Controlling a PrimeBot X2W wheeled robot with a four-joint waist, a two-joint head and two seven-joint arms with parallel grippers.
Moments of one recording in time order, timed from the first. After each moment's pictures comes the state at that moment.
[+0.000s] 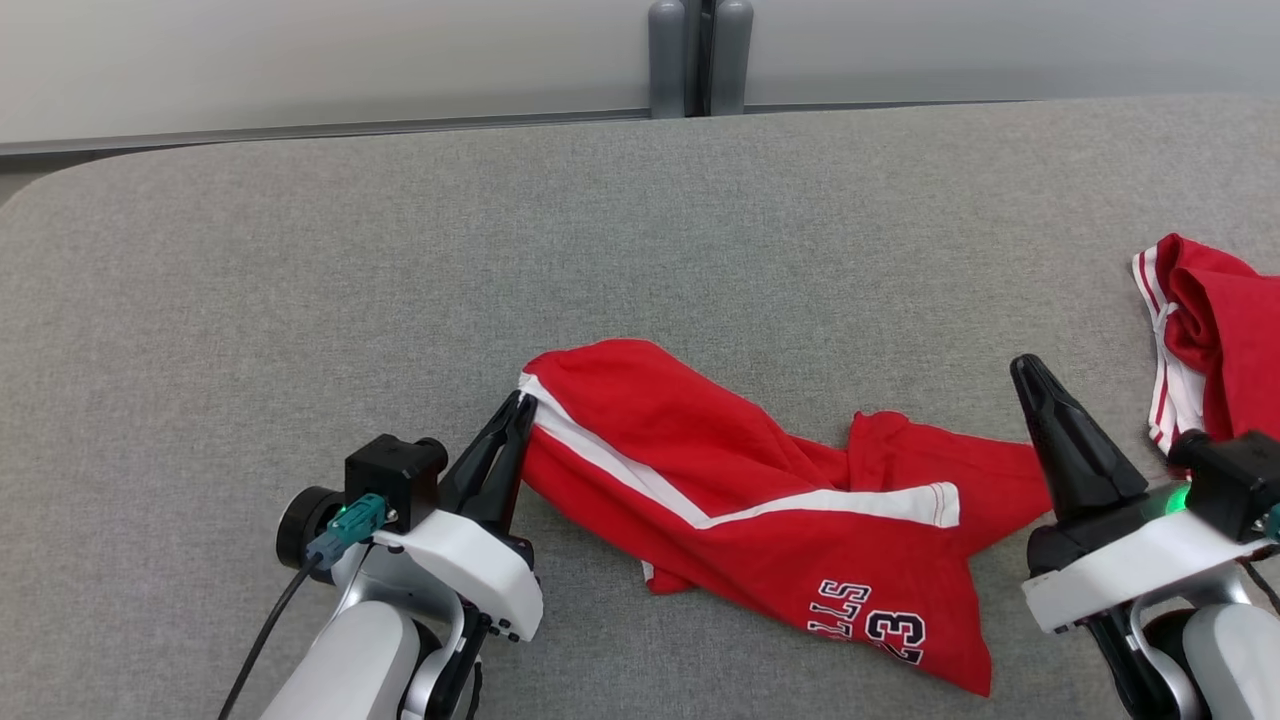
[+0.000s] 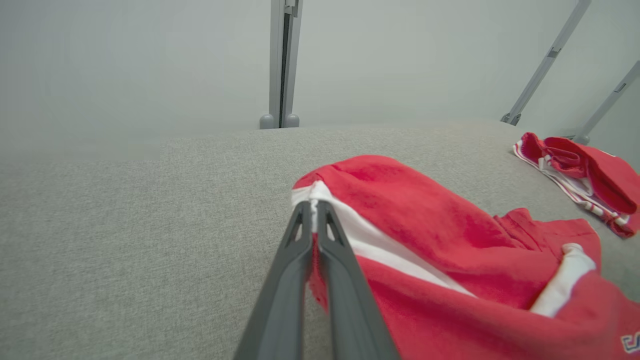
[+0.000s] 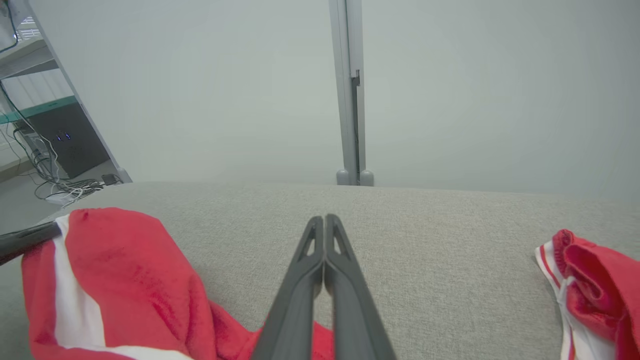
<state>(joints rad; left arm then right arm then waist) -0.30 0.15 -0.46 0.27 -0.44 0.02 -0.10 -0.17 -0.33 0.26 0.07 0.44 0.13 -0.07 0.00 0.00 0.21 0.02</state>
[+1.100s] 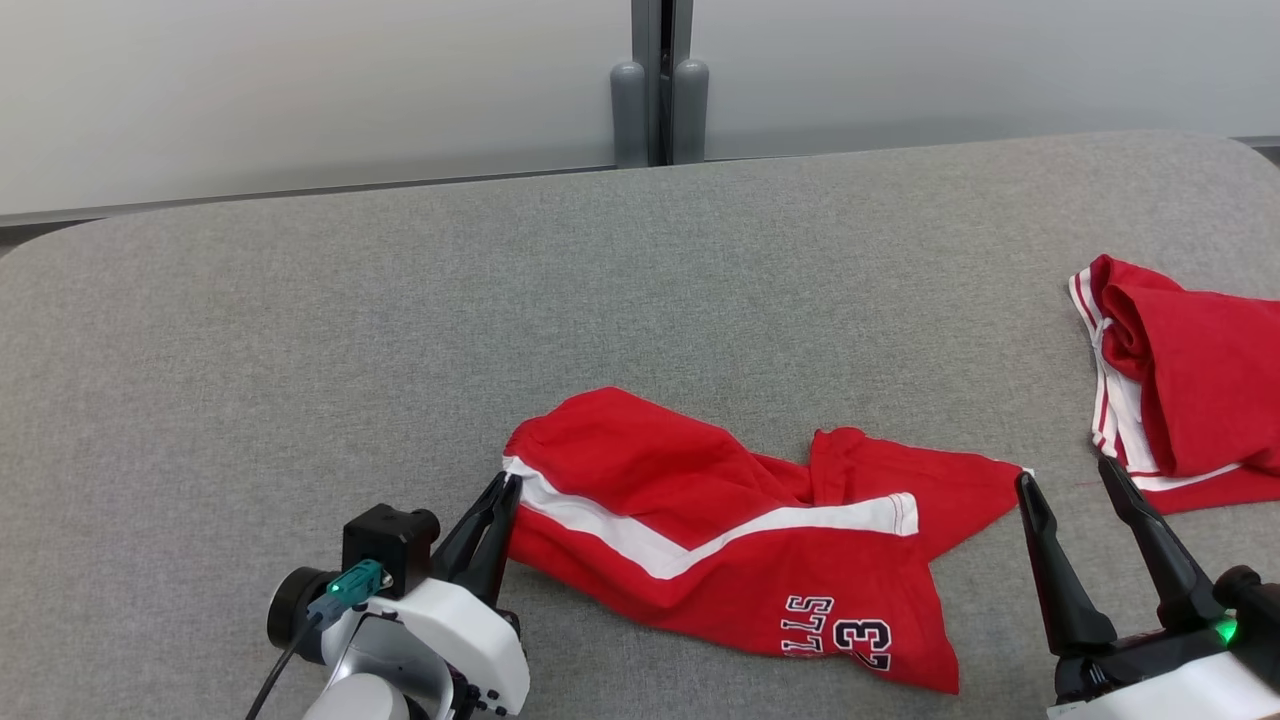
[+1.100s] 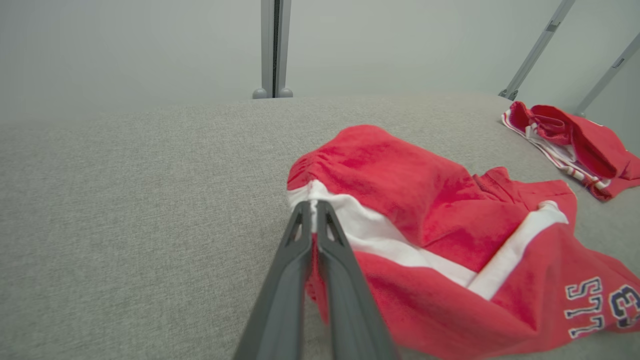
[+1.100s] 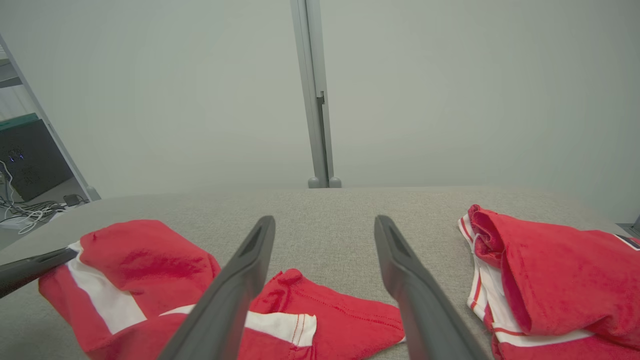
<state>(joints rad) -0.19 0.20 -0.48 0.24 -0.47 0.05 -0.06 0.14 -0.19 0.09 -0.23 0.30 0.13 0.01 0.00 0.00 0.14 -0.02</state>
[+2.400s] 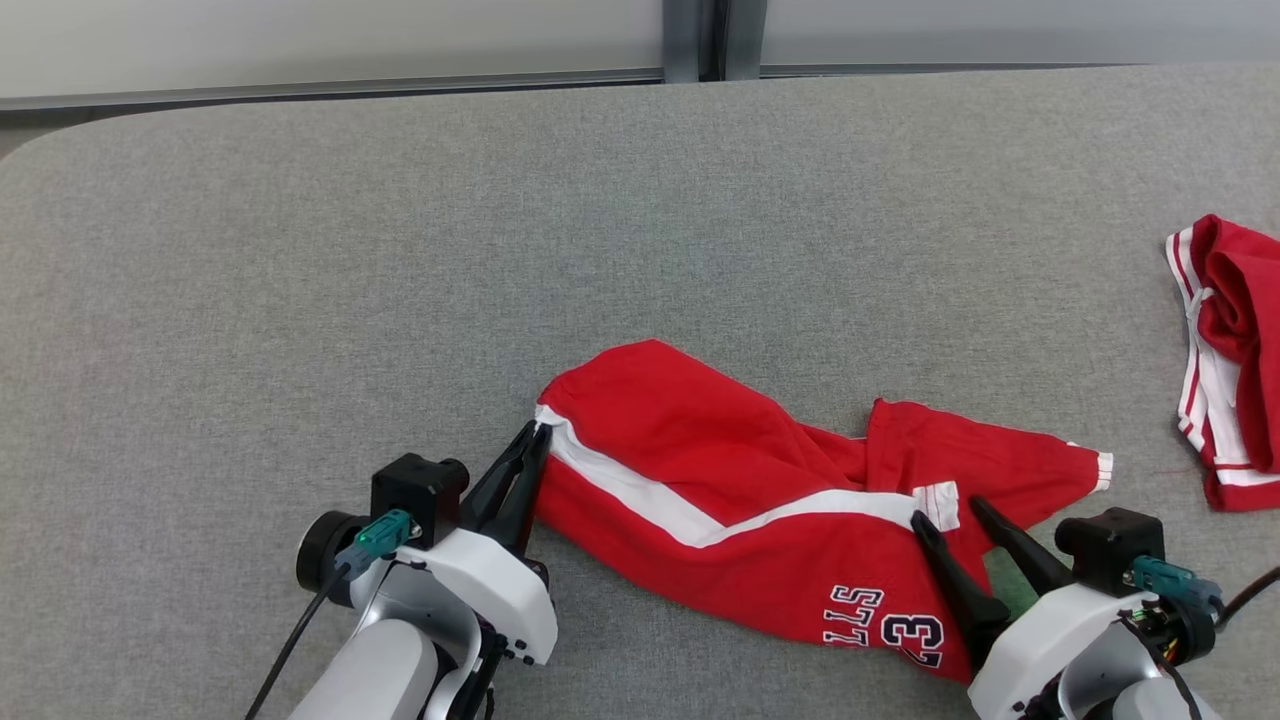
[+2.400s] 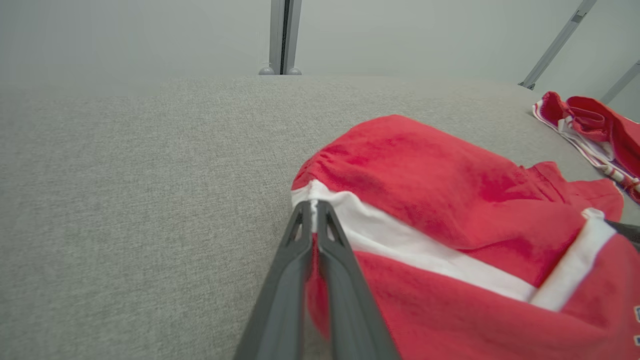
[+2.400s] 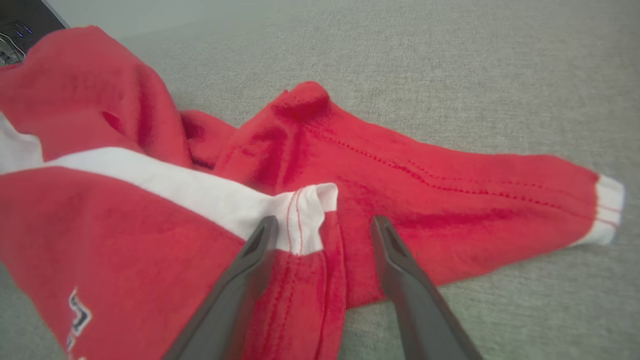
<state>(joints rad) -0.29 0.16 -0.52 0.29 -0.48 0.04 -0.08 -0.11 -0.29 0.34 0.24 0.45 0.13 0.06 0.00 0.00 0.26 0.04</state>
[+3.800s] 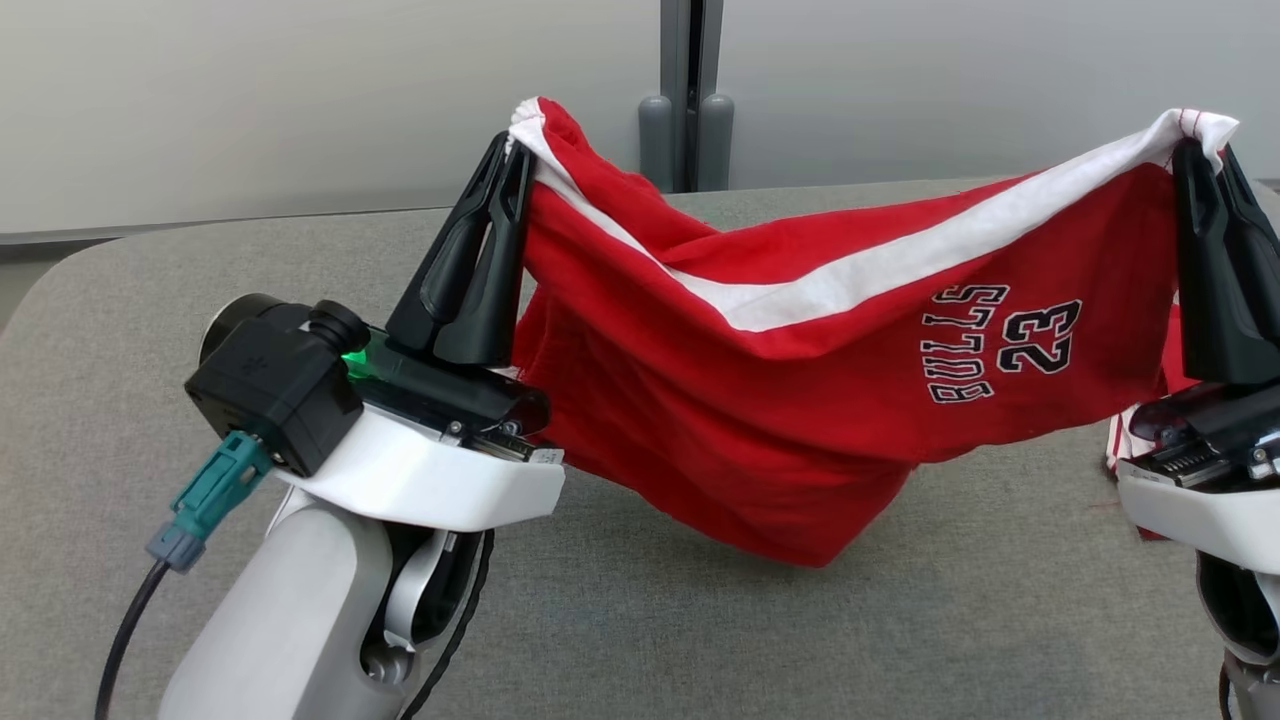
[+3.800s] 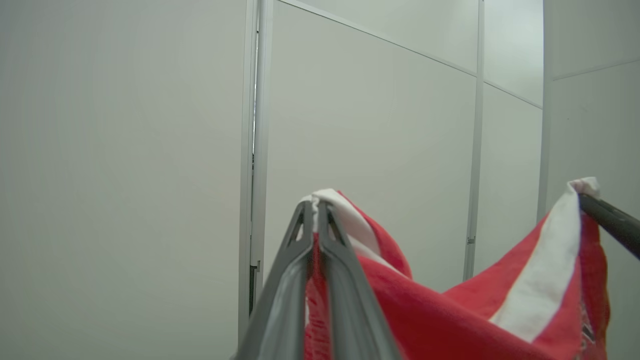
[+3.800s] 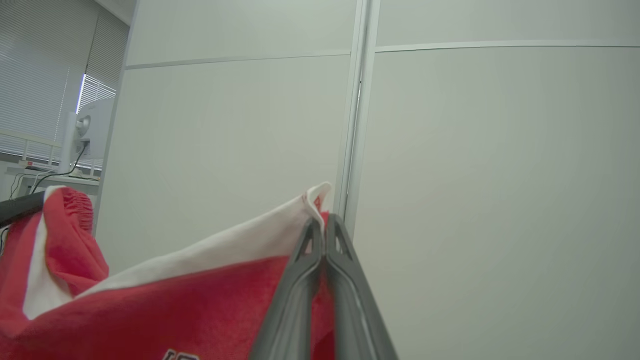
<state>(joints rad) -0.44 0.20 -0.44 -0.23 -0.46 0.14 -0.10 -0.27 -0.30 0.11 -0.31 0.29 0.13 -0.11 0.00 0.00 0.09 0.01</state>
